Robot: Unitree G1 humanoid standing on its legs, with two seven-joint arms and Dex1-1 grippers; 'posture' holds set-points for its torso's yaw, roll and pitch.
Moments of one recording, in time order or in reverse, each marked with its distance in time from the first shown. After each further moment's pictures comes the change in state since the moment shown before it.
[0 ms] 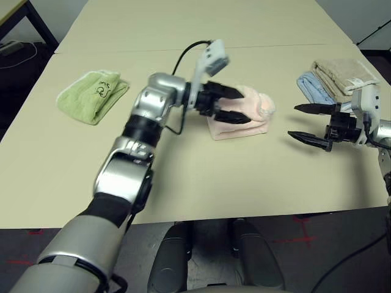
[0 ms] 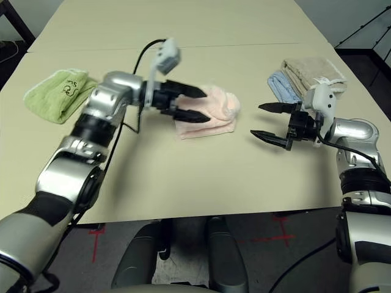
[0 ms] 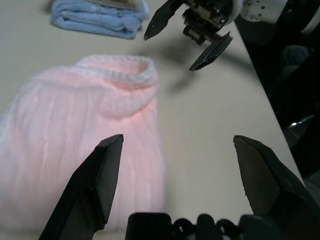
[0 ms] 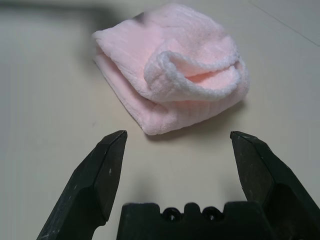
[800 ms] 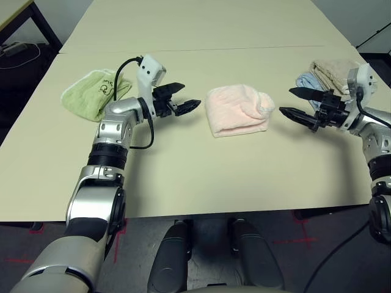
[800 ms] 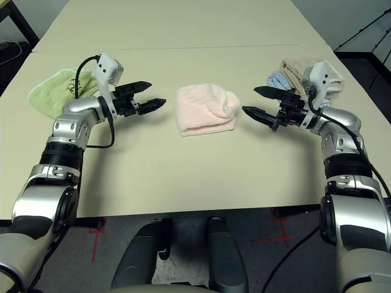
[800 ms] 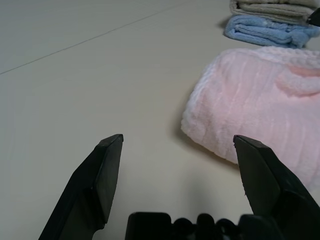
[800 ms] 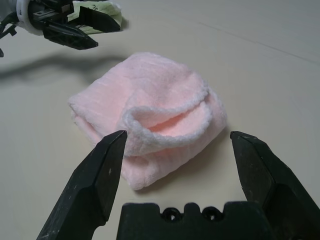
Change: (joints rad) left arm 0.052 0.020 0.148 0.343 -0.018 -0.447 0.414; right arm -0.114 0.063 -0.031 0.090 0.041 0.193 -0.066
